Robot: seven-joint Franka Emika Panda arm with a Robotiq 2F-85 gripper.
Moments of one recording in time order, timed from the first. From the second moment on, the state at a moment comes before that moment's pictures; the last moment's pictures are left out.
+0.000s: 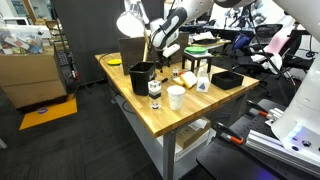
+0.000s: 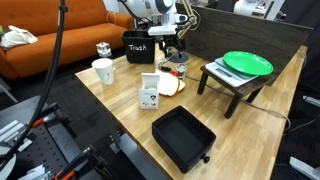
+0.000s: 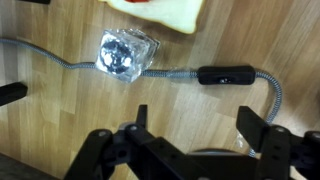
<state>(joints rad) 0.10 0.95 -0.06 -1.27 -0.25 2.25 -0.01</state>
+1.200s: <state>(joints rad) 0.13 1.09 -0.06 -1.08 -0.25 2.12 -0.01</state>
